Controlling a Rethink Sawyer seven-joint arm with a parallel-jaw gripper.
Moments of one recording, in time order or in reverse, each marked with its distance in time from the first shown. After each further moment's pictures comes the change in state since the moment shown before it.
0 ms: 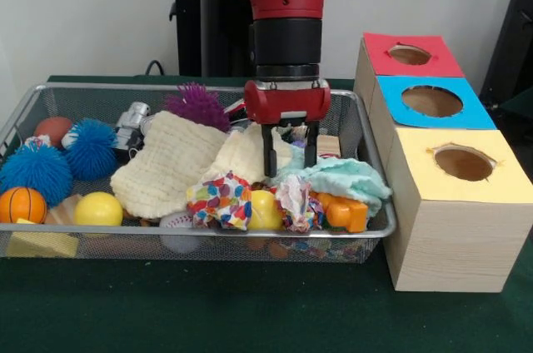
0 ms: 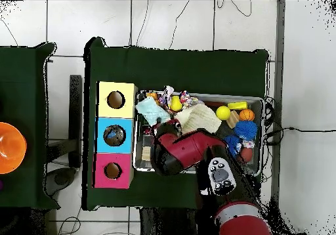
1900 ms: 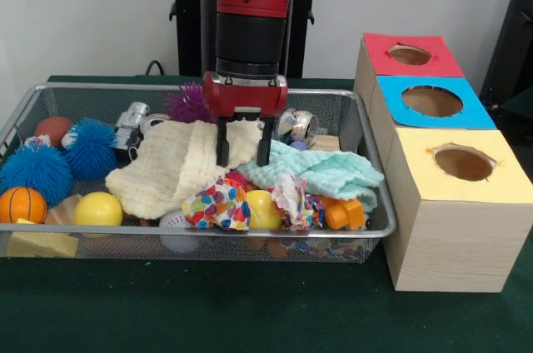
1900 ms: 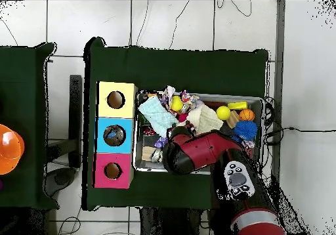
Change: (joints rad) arm -0.056 -0.009 -0.001 -0.001 0.002 0.146 0.000
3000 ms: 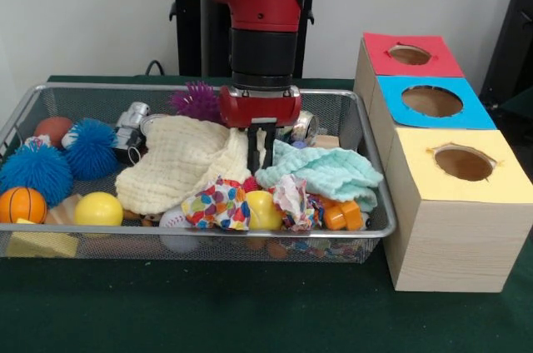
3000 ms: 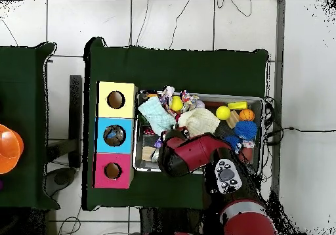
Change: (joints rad) arm 0.045 0.056 -0.036 -0.004 0.000 -0.081 0.000
